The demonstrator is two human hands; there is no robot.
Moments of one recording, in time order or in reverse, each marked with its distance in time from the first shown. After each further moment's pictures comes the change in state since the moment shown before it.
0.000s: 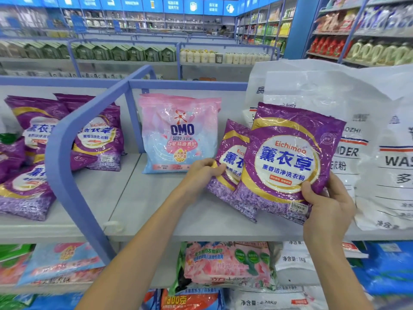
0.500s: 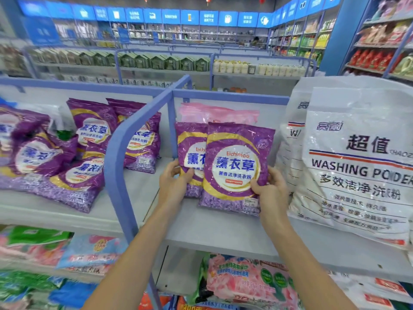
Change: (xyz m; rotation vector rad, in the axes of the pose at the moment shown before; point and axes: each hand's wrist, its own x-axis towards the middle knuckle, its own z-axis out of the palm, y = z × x) left_hand -0.027 -0.025 -0.117 -0.088 0.598 0.206; right_hand -0.014 0.066 0.133 -0.100 -0.379 0.228
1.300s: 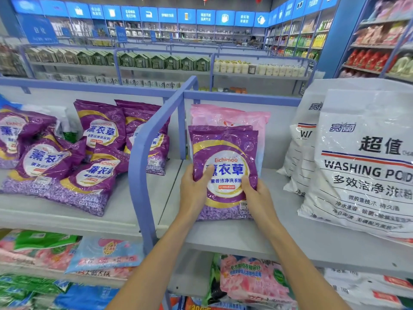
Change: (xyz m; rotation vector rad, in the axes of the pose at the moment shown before) left_hand -0.025 0.016 0.010 -0.114 -0.099 0.032; right_hand -0.018 0.019 0.043 -0.286 -0.201 0.121
